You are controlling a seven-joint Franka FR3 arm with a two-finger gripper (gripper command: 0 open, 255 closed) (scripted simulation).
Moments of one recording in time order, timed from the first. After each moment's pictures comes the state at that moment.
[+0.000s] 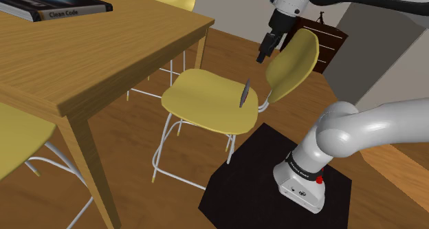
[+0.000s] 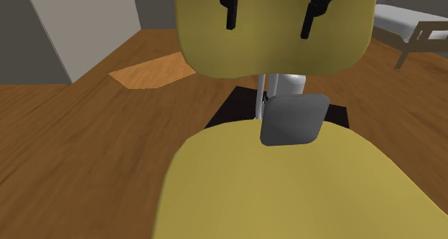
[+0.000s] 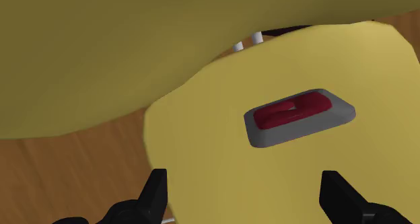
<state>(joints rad) 0.02 -0.79 -0.03 -2.42 -0.06 1.71 -0.11</state>
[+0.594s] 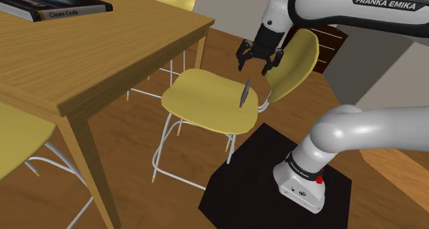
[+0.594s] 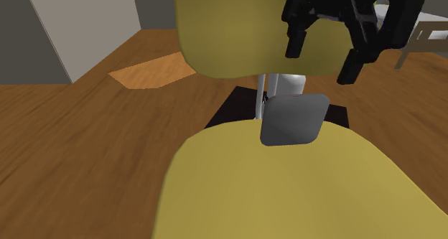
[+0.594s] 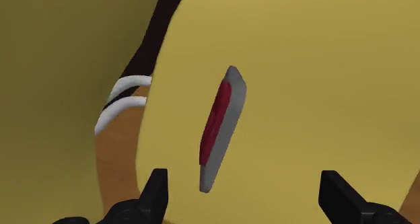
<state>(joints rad) -0.21 -0.85 0.31 -2.53 0.16 1.81 0.77</state>
